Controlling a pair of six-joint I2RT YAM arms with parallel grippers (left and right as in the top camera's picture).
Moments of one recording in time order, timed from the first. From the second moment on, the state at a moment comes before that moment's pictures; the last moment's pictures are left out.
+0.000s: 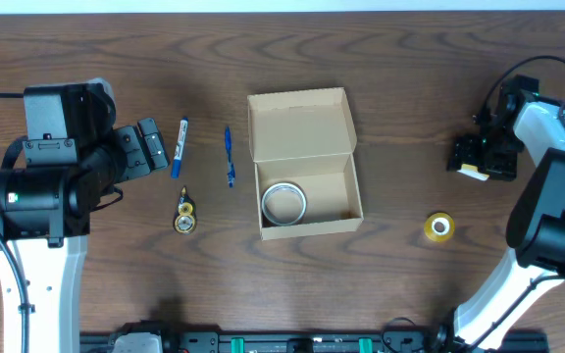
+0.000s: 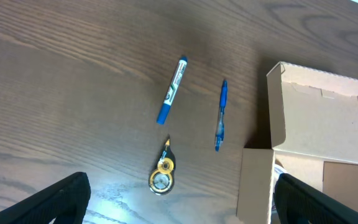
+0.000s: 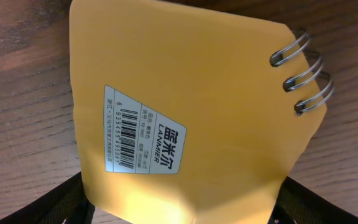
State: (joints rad) left arm 0.02 1.20 1.47 -1.21 0.05 -0.27; right arm -0.30 2.07 1.41 -0.92 -0.01 -0.04
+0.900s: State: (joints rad) left arm 0.02 1.20 1.47 -1.21 0.06 -0.27; right arm -0.28 2.07 1.54 -1.04 -0.02 -0.04
